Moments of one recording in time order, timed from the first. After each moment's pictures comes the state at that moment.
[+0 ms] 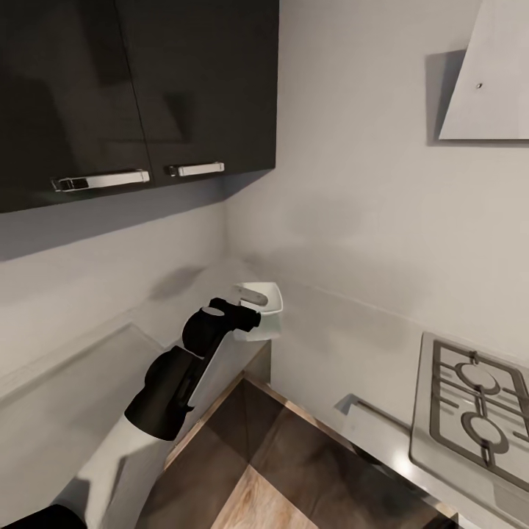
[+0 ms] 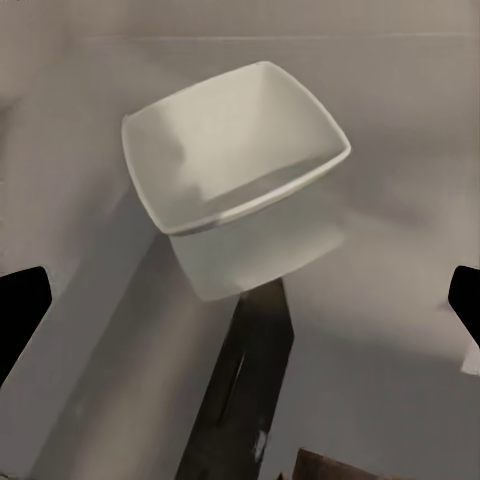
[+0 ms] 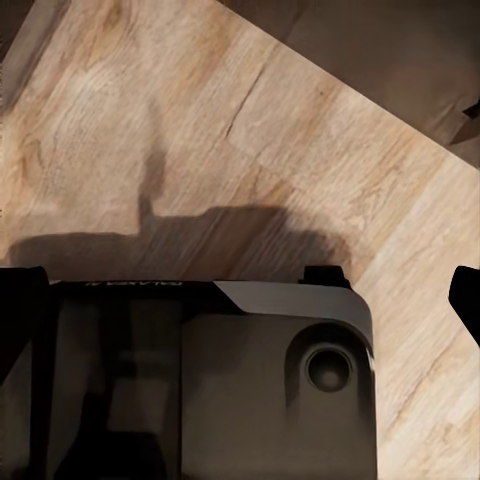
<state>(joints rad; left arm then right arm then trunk) -0.78 -0.13 -0.44 -1.41 0.07 1.00 0.21 -0.26 0.04 0.18 -0.02 -0.22 -0.22 0.06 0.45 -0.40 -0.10</state>
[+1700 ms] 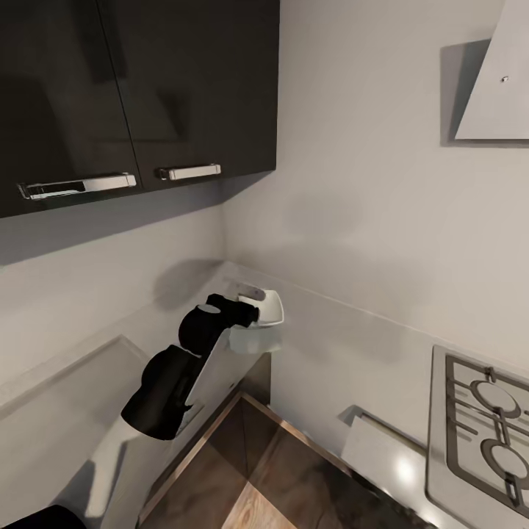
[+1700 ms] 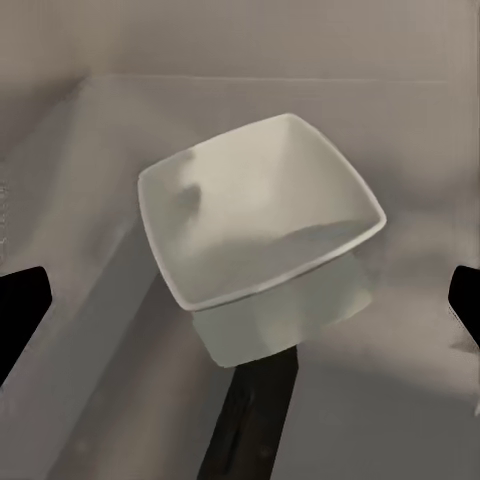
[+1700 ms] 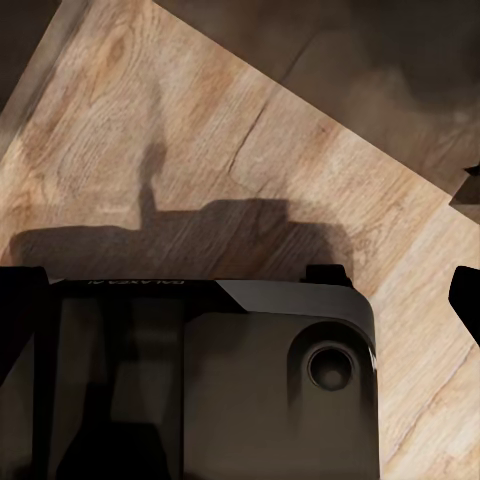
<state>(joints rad) -0.78 -0.13 -0.42 -1.44 0.07 0.99 0.21 -0.26 0.05 0.18 -0.02 -0.22 -0.22 0.06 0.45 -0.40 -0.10</state>
